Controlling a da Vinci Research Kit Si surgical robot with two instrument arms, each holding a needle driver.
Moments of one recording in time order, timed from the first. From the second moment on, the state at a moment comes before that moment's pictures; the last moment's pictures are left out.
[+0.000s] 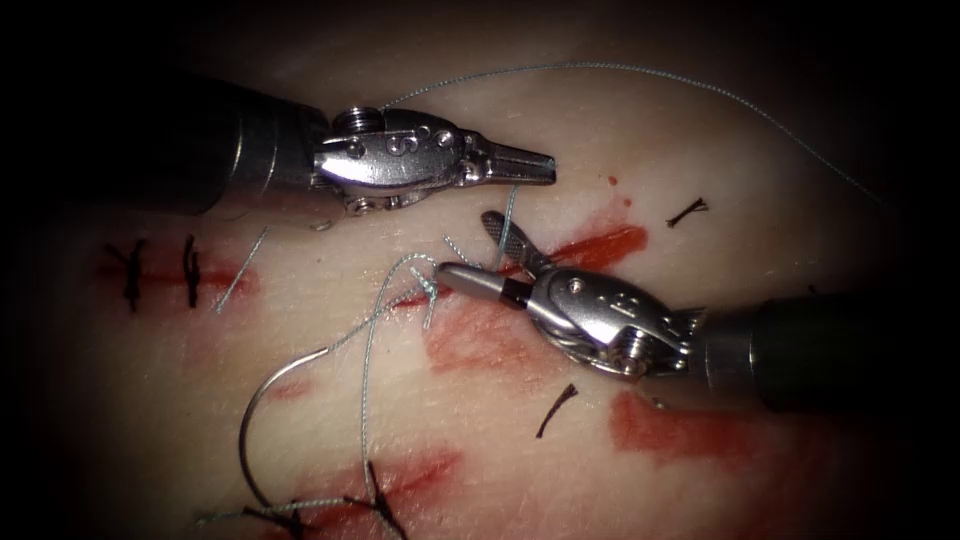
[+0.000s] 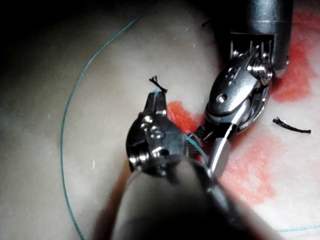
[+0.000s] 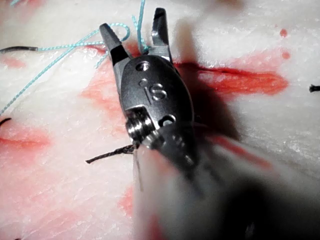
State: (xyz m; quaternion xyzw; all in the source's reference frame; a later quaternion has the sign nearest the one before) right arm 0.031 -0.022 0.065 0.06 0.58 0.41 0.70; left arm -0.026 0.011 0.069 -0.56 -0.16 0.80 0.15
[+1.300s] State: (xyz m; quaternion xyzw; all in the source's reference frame) right arm 0.033 -0.021 0.066 0.05 0.58 0.41 0.70; left arm -0.026 0.011 0.069 -0.56 -0.17 0.80 0.14
